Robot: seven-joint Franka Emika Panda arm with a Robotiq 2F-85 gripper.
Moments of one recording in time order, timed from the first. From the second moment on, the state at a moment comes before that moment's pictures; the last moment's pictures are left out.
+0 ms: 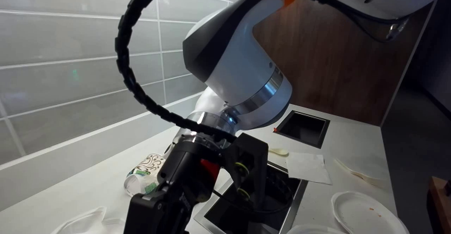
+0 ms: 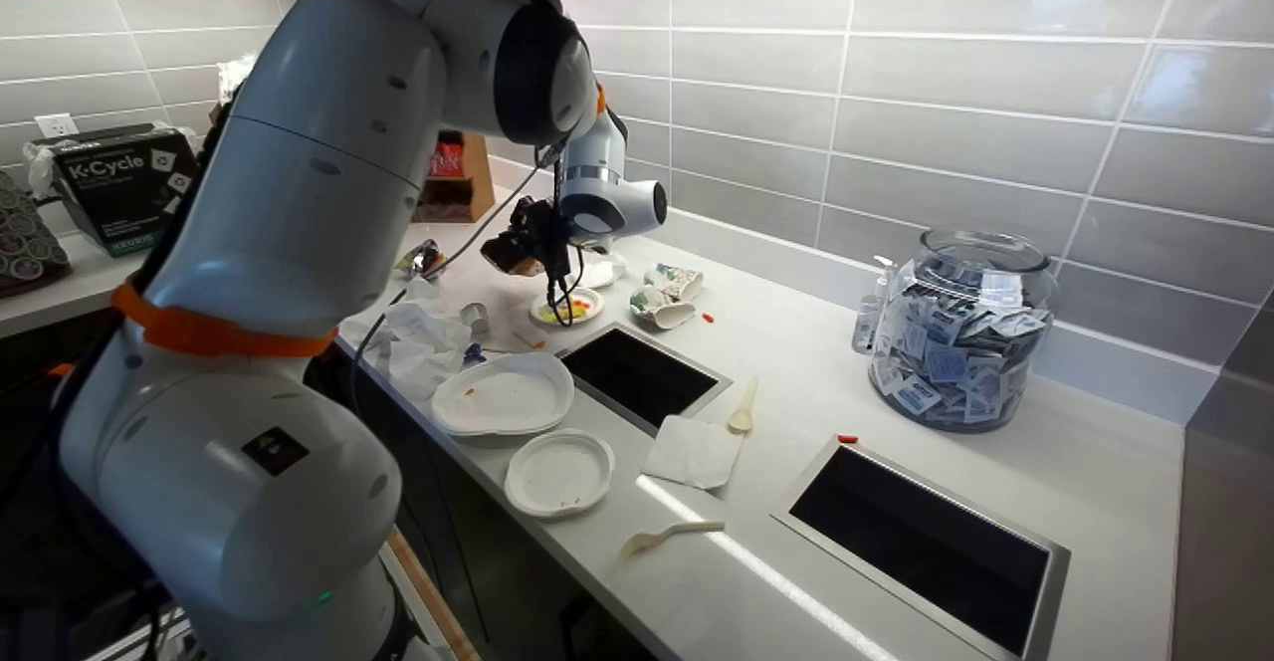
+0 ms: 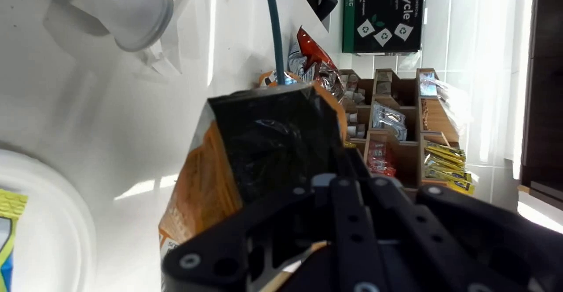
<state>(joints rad) 0.27 0.65 0.29 -1.72 1.27 2.00 -0.67</state>
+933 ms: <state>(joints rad) 0.26 0.40 0.24 -1.86 1.27 2.10 -0.69</state>
